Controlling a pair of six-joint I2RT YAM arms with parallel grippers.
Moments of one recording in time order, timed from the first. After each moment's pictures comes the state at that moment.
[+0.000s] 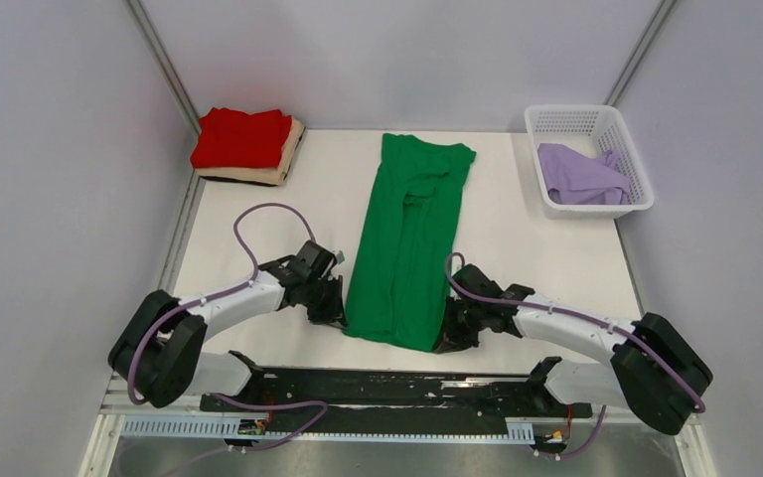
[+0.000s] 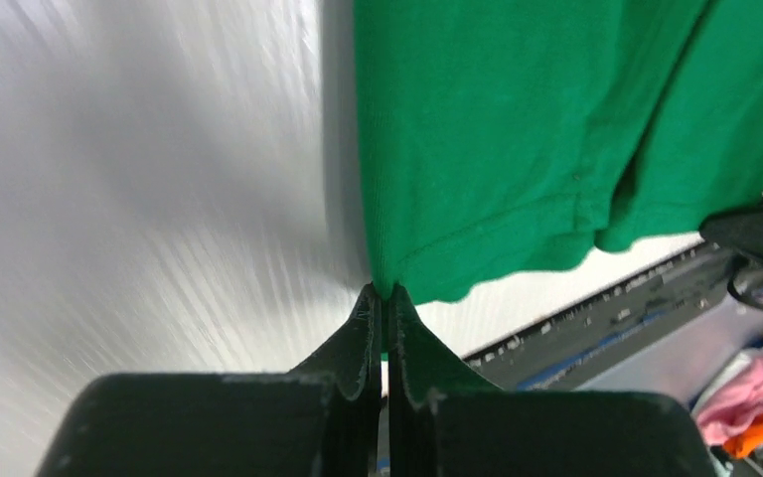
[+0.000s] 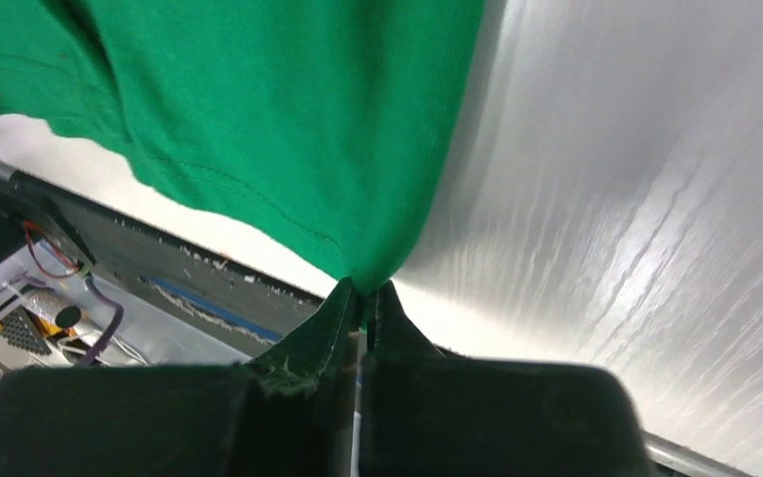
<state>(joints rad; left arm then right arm) -0.60 1.36 0.61 -0.41 0.31 -0.62 0.77 1.24 0.51 -0.42 -0.29 0.97</state>
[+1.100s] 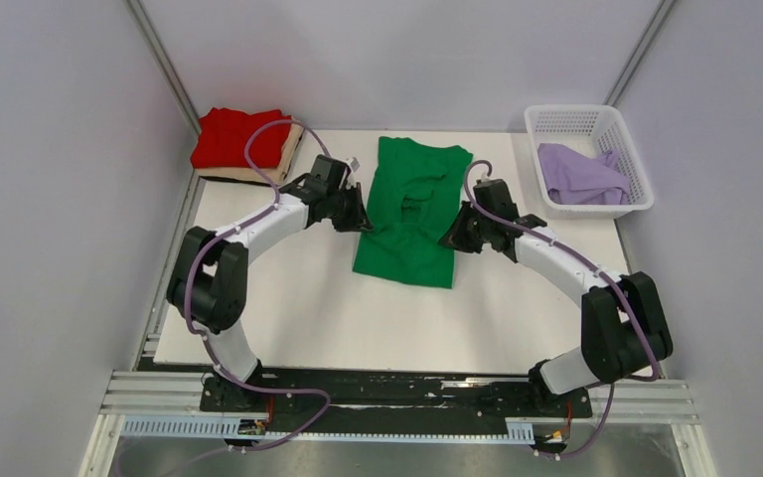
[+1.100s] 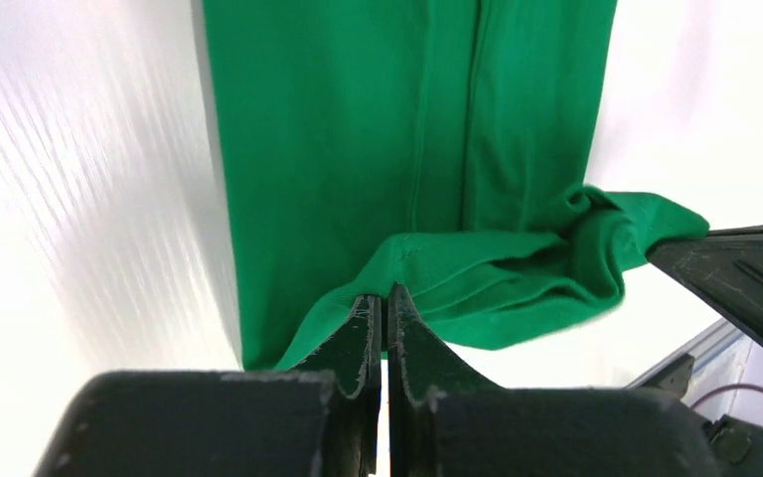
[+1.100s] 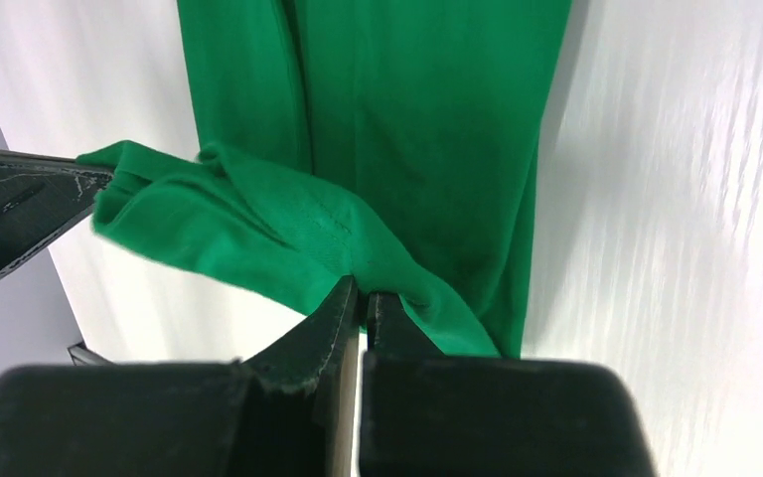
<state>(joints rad) -0.46 1.74 1.23 -0.37 0.29 -0.55 0.39 1.46 0.93 -0.31 -0.19 0.76</state>
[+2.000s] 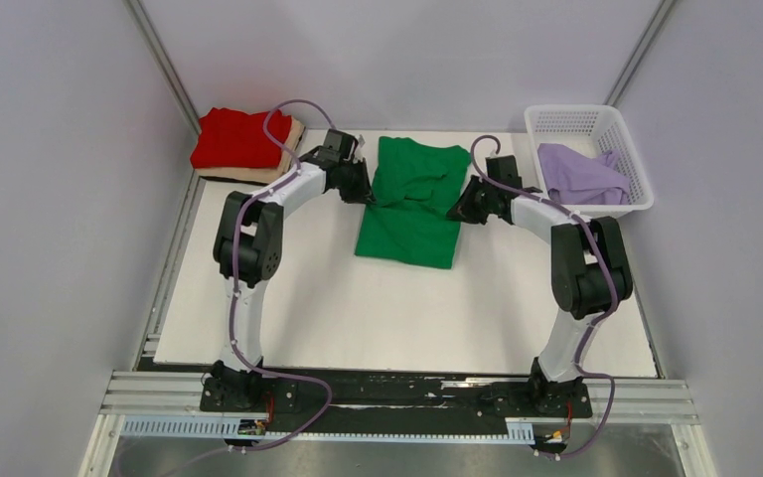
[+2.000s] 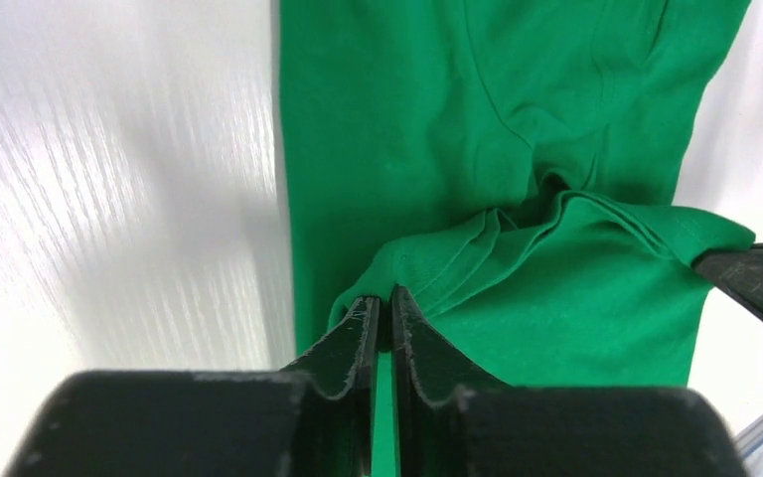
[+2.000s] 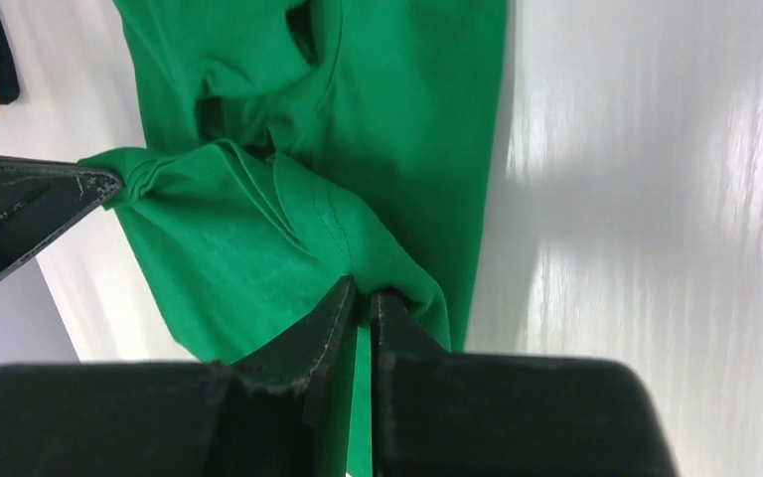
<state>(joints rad) -0.37 2.16 1.69 -0.44 0.29 -0.48 0.20 1.83 1.18 -0.18 -0.31 0.67</state>
